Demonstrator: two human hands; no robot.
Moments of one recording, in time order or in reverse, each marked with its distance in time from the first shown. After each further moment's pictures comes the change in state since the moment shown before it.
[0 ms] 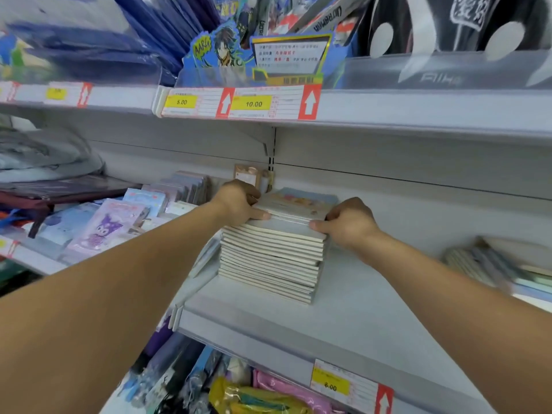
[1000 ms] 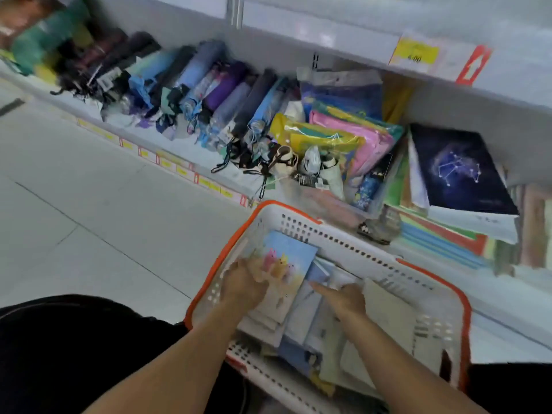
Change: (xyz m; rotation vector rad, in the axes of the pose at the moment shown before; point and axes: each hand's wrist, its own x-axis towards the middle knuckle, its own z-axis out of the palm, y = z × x) left_hand -0.507 -0.182 0.288 -0.057 -0.292 -0.841; right_hand -0.461 0.256 0.241 0.103 -0.464 1.018
